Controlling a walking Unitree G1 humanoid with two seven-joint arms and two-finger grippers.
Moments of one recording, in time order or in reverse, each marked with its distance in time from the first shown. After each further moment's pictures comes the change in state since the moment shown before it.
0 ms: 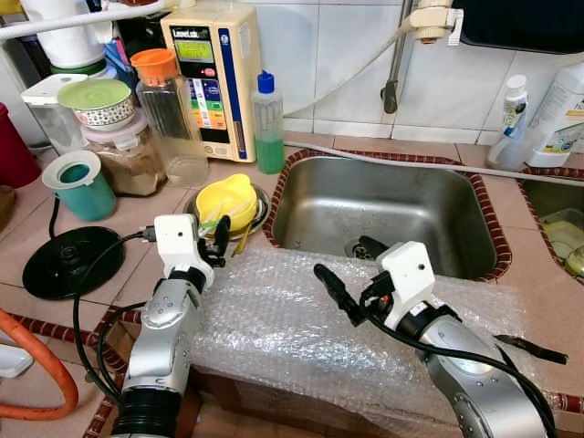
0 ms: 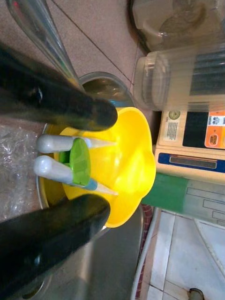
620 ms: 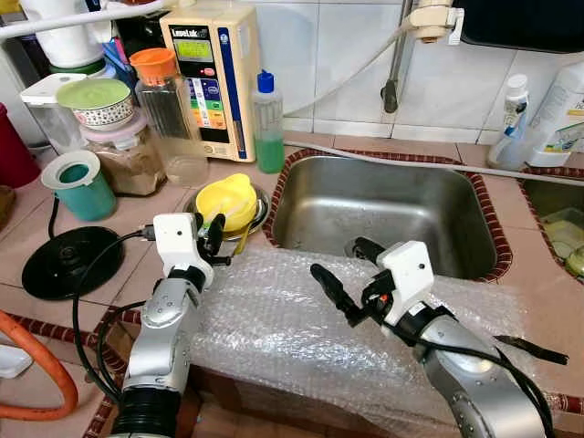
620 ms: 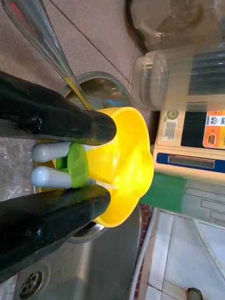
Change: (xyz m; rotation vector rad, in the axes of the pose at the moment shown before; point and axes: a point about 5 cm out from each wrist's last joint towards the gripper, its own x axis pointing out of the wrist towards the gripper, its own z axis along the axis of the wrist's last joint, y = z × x) left arm 0.000 0.000 0.001 -0.001 -0.005 0.000; right arm 0.001 0.000 0.001 0.091 -0.013 0.019
